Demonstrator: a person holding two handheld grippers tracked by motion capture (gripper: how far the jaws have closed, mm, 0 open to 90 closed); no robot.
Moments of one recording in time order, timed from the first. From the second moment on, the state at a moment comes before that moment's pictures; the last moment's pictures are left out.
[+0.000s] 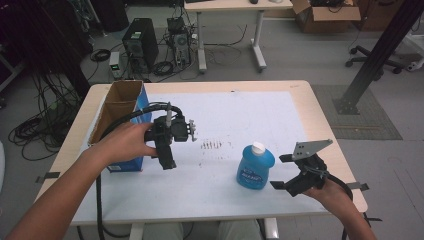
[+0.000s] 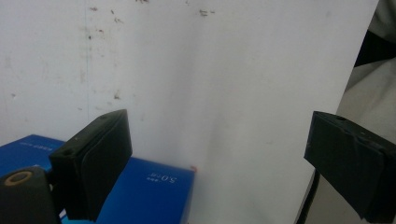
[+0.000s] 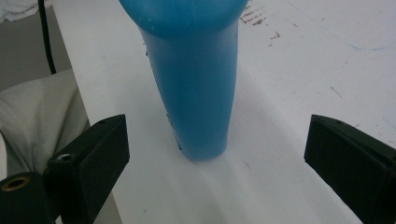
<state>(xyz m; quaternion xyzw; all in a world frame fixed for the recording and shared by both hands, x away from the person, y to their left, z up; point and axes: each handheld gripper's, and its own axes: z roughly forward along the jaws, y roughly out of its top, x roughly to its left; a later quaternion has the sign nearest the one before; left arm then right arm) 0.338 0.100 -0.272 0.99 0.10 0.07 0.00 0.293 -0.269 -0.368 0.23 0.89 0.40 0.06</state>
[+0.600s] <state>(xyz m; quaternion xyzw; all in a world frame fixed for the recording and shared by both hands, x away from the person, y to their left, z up) 0.339 0.100 -0.272 0.99 0.10 0.07 0.00 0.290 -0.263 -0.388 0.22 0.85 0.47 0.09</state>
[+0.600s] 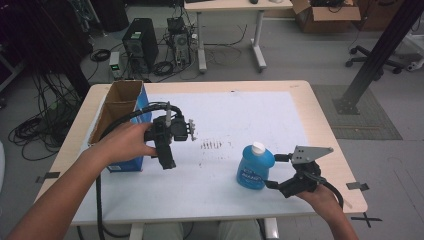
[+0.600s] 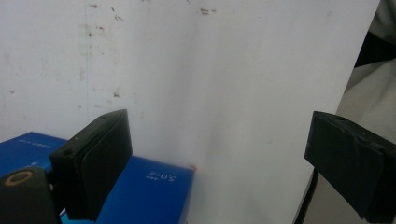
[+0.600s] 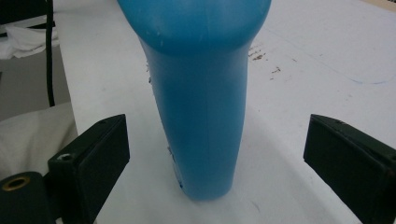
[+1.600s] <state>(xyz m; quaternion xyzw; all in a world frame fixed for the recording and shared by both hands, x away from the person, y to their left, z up) 0.340 0.102 -0.275 0.99 0.11 0.06 0.00 0.297 -0.239 -0.408 0.21 0.83 0.51 0.10</state>
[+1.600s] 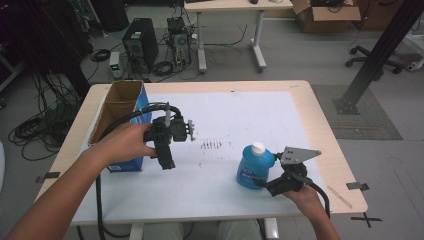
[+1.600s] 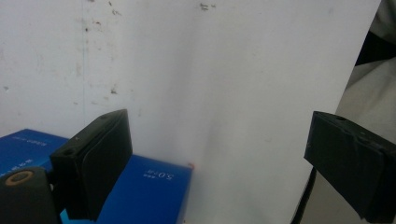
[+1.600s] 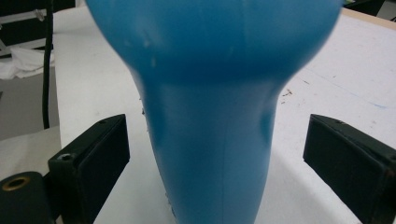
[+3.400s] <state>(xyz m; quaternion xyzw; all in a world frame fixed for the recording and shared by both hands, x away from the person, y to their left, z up) 0.341 0.103 -0.275 0.99 0.11 0.06 0.00 0.297 -0.233 -0.416 0.19 0.82 0.54 0.10</state>
